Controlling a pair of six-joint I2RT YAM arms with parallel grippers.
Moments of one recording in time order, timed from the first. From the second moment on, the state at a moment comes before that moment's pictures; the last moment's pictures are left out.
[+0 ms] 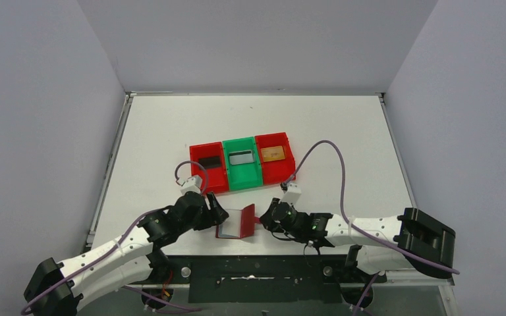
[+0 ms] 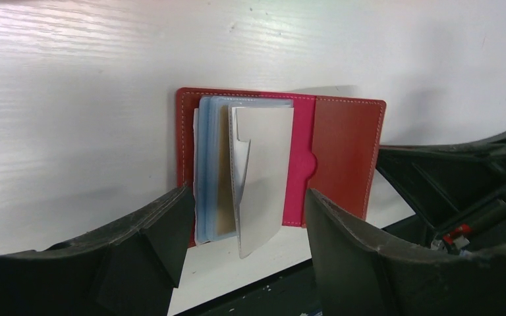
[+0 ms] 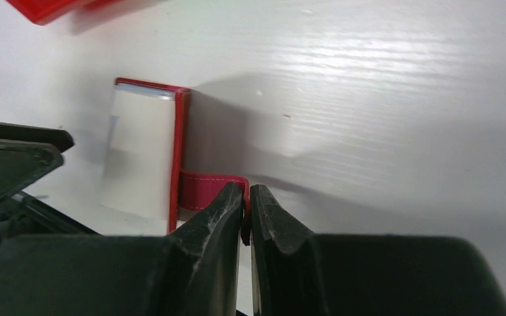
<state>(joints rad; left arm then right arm) -0.84 0.81 0.37 -0.33 -0.15 -1.00 1.14 1.23 0.41 0.03 0.36 1.09</state>
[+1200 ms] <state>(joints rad) -0.88 1.03 0.50 -0.26 -0.09 -0.96 1.12 1.27 0.39 0.02 0.38 1.17</state>
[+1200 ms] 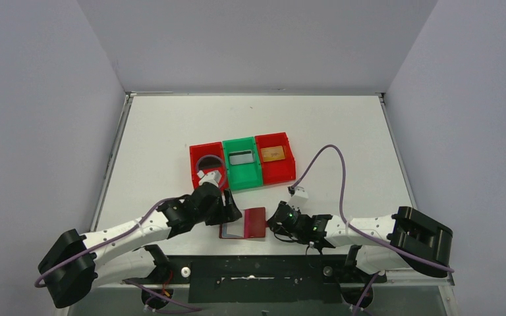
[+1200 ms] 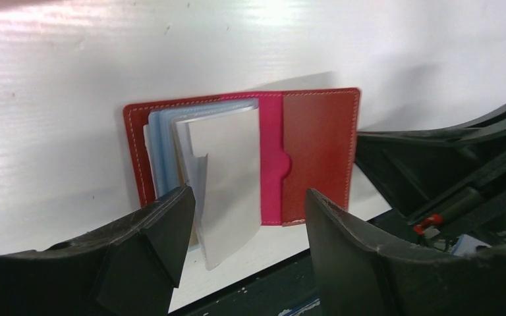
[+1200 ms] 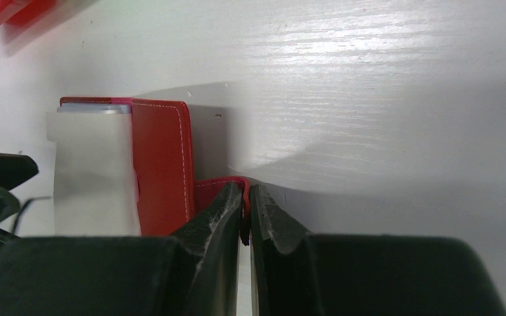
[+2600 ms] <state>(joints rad) -1.00 1.34 0.58 0.04 0.04 -0.99 1.12 1.16 0.30 0.11 0.37 1.19</state>
